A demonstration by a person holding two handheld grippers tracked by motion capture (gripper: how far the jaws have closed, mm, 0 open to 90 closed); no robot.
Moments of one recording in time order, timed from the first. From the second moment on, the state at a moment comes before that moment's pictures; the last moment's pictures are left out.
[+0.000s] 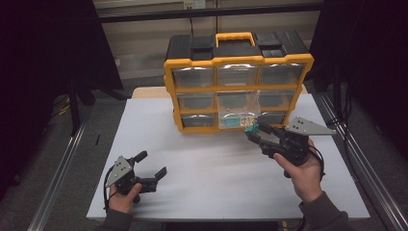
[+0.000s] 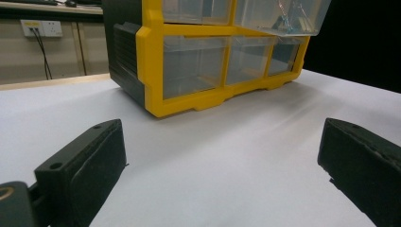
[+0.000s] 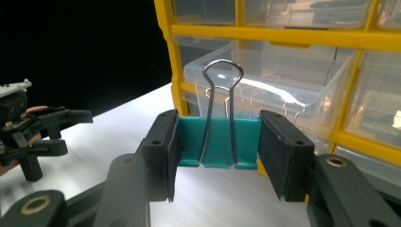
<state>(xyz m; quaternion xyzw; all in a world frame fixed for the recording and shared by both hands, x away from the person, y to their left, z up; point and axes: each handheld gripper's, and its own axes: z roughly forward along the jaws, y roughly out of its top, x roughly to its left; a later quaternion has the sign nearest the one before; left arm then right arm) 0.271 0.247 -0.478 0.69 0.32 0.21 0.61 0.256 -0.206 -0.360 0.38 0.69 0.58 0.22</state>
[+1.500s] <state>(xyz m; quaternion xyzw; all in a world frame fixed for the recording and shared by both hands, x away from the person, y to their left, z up) 0.271 0.251 -0.477 0.71 0.31 0.22 0.60 0.299 -0.201 -0.323 0.40 0.65 0.59 0.26</state>
